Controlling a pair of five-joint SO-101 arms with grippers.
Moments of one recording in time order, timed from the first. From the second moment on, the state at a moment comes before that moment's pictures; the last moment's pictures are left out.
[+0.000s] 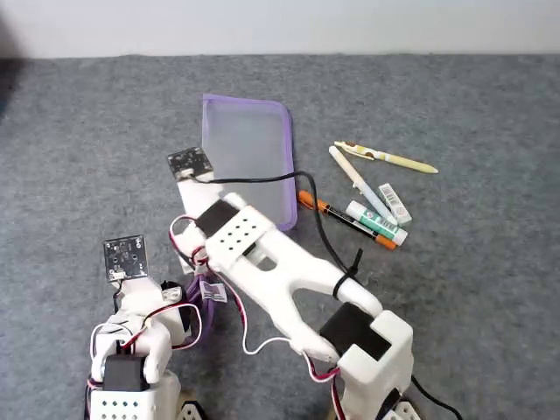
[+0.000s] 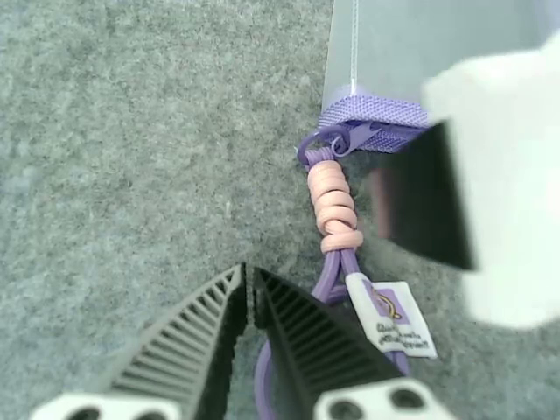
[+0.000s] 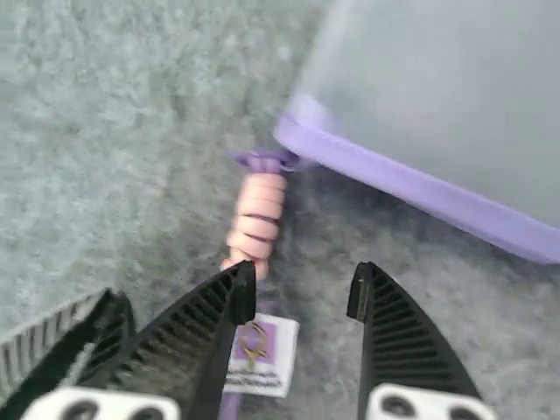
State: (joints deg) left arm -3.4 -102.0 97.1 68.7 16.2; right arm -49.5 16.2 0.1 64.0 -24.5
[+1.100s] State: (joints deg) left arm -3.4 -102.0 97.1 68.7 16.2; right arm -49.0 30.2 -6.4 59.8 -24.5
